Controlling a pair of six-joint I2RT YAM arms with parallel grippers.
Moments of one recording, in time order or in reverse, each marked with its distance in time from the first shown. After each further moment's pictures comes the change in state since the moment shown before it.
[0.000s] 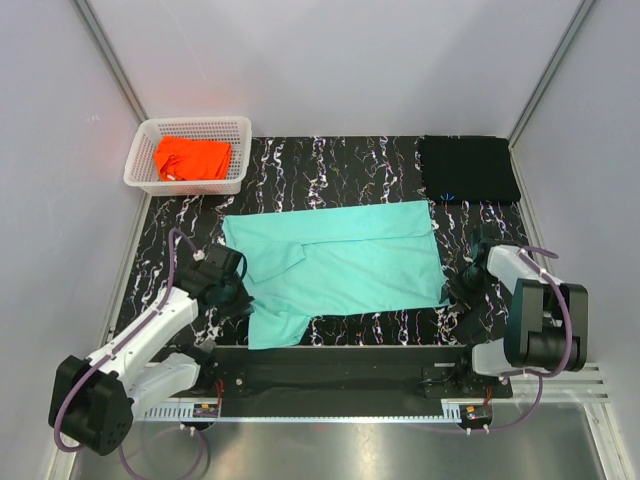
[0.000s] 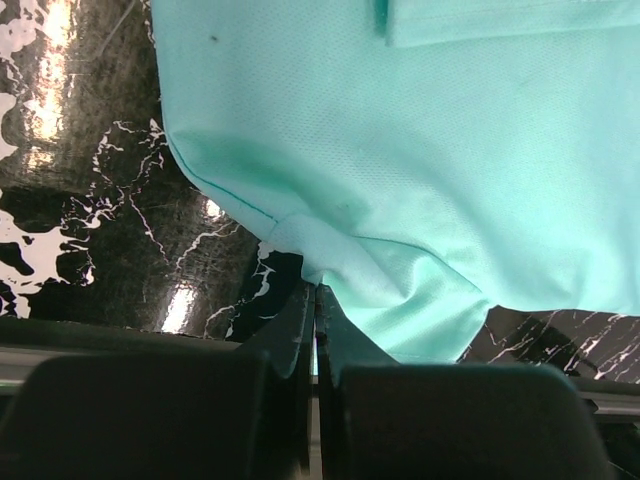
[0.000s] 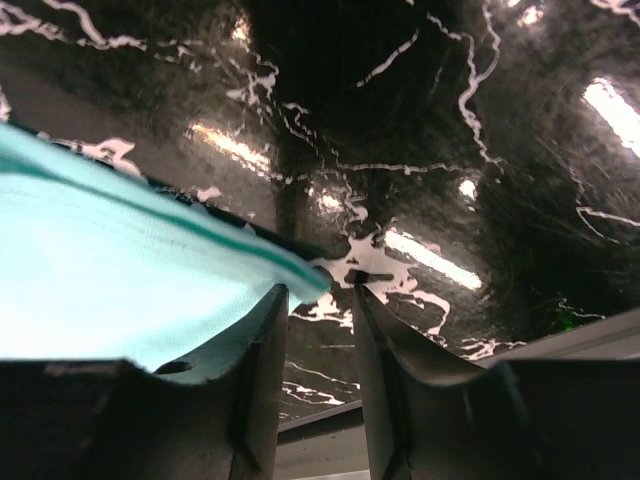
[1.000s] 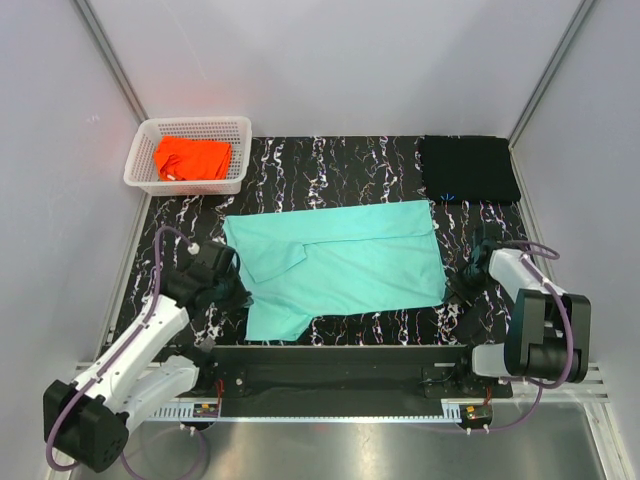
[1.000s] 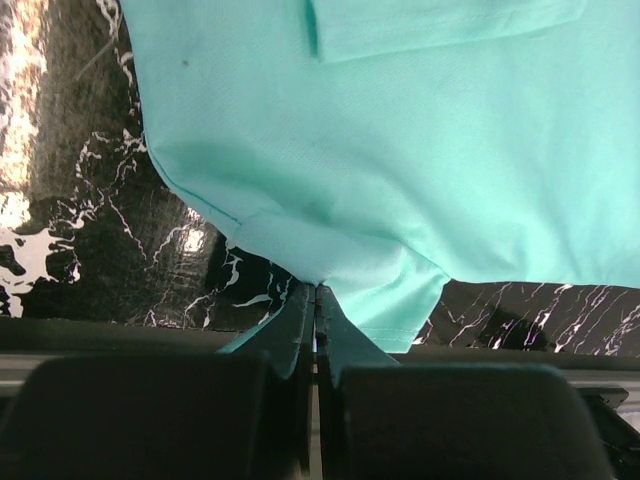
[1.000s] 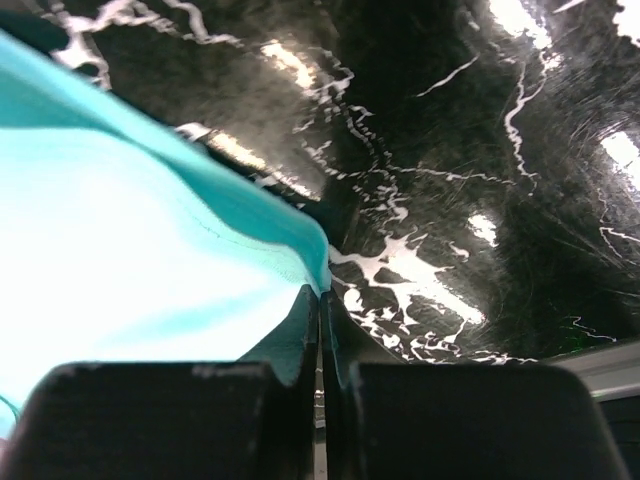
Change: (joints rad) left arm 0.000 -0.108 0.050 -0.037 0.009 0.022; right arm -0.002 -0.031 -0.011 0.055 -0.020 -0.045
